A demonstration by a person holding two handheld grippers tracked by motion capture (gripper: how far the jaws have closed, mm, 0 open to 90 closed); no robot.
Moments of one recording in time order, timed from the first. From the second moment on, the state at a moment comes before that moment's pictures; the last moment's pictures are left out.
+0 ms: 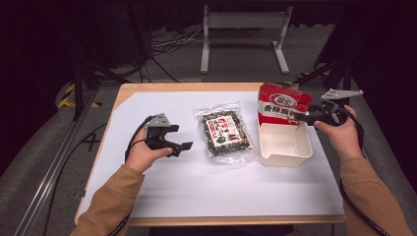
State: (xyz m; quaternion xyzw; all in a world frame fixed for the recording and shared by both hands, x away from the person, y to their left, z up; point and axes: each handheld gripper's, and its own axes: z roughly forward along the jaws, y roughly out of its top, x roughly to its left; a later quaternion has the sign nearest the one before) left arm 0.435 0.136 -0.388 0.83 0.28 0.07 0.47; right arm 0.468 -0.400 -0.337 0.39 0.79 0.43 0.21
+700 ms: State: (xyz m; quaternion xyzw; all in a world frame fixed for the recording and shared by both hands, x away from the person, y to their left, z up) left arm 0.440 0.133 -0.391 0.85 0.26 0.08 0.44; right arm 0.401 -0.381 -0.321 0.37 0.80 0.42 0.23
